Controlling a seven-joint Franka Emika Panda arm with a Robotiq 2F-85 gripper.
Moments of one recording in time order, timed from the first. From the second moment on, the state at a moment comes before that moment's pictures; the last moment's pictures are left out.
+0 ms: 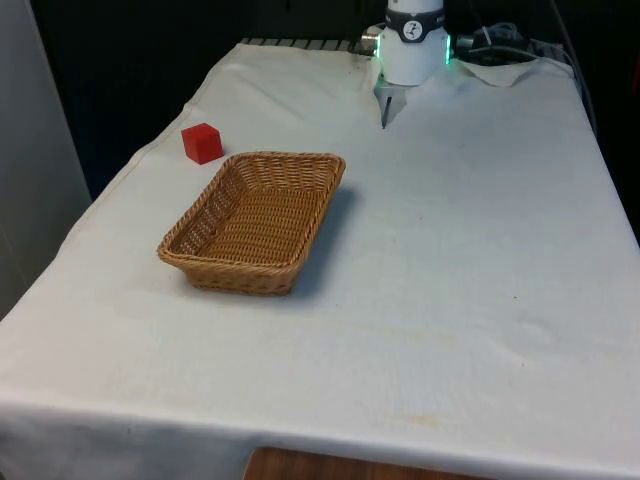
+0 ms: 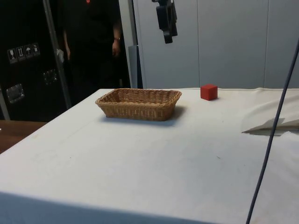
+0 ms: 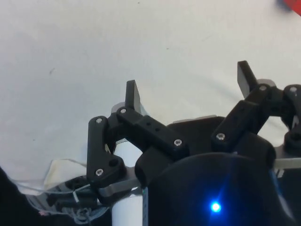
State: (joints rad) arm 0.26 -0.20 -0.43 -2.28 -0.21 2.02 -0.14
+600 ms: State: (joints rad) arm 0.24 -0.24 -0.52 -2.37 -0.32 2.10 -0.15
